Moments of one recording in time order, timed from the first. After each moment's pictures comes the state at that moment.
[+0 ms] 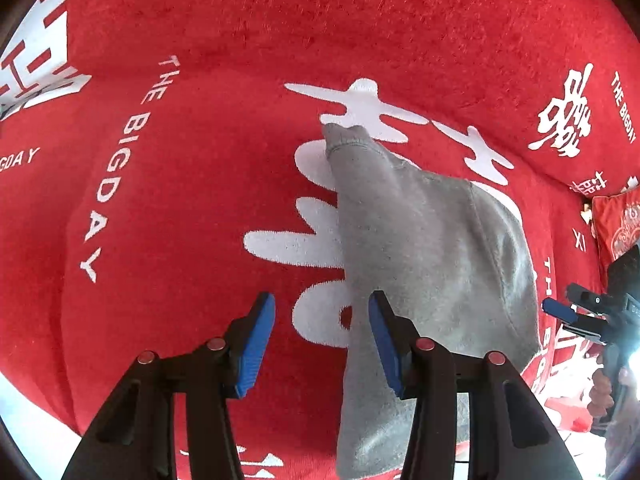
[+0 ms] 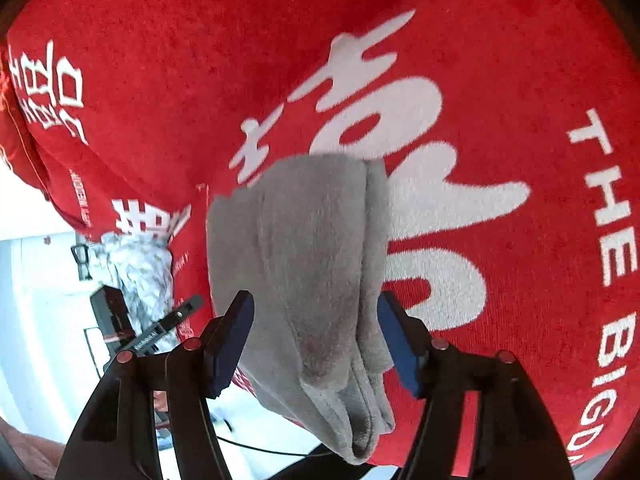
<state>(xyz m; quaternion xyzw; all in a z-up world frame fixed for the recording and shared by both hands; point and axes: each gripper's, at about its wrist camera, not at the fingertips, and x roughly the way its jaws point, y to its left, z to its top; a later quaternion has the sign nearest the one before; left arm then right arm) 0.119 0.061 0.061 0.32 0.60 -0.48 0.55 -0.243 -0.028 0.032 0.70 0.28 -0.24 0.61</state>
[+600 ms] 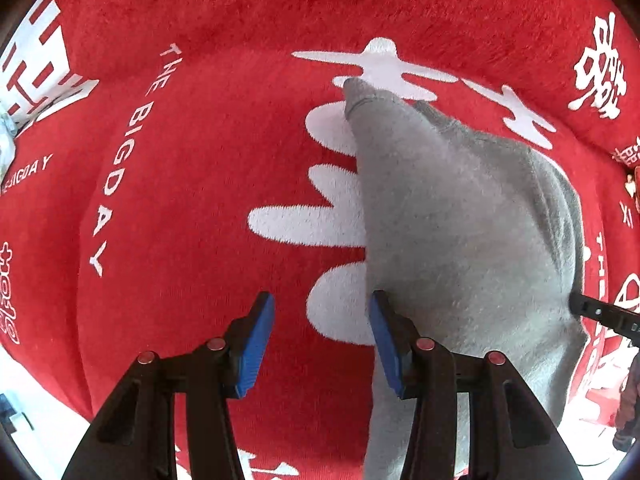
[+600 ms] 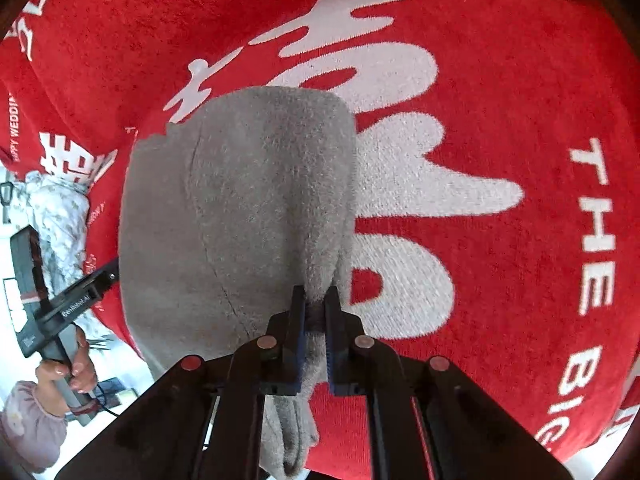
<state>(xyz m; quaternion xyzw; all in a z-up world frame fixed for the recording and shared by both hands) 0.096 0.062 0.028 0.40 0.57 -0.44 0.57 -0.220 -0.010 0.003 0.59 0.45 -0.28 0.61</state>
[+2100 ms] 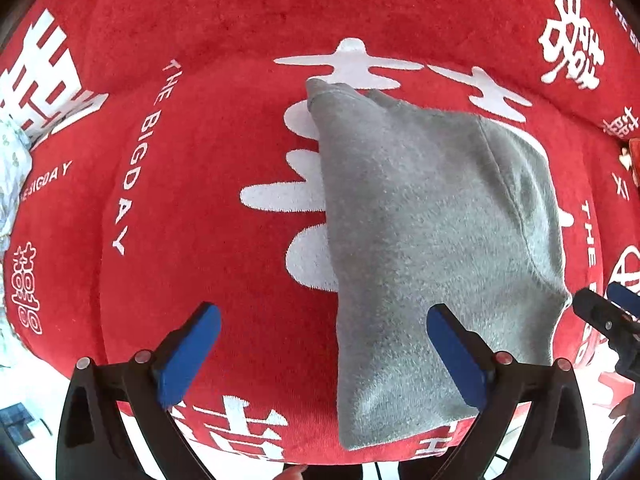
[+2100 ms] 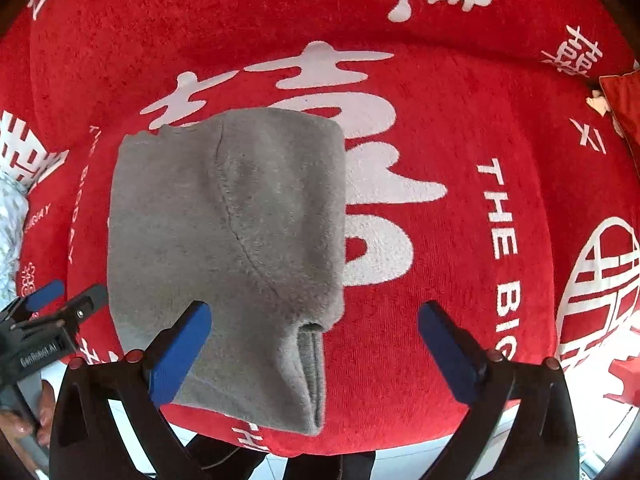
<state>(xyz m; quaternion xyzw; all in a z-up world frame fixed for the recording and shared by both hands) 0.058 0.079 0.069 0.43 0.55 -0.44 0.57 -0.177 0.024 0.075 0.49 0.50 -0.42 0.58</state>
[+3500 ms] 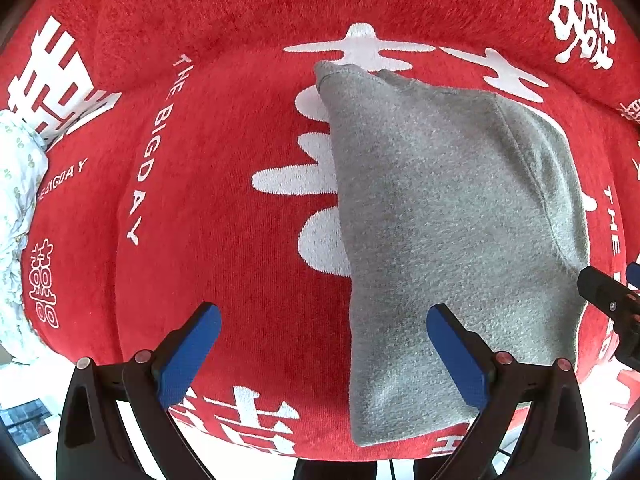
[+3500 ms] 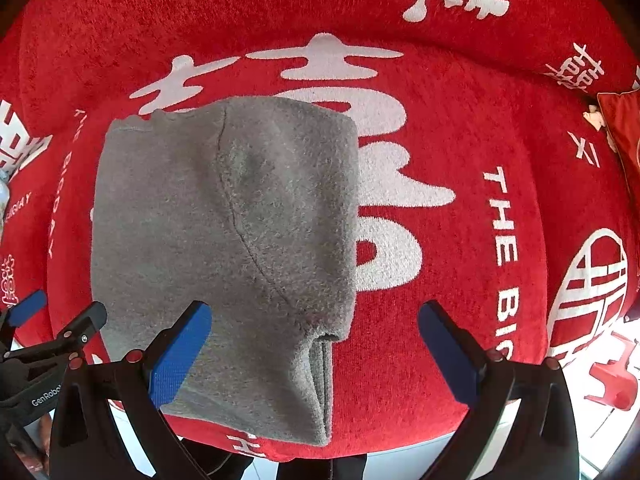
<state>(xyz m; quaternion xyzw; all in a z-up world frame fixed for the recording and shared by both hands) 0.050 0.086 0.060 0.46 0.53 -0.40 0.58 -0.156 0.023 0.065 0.46 0.53 -0.44 0.56</state>
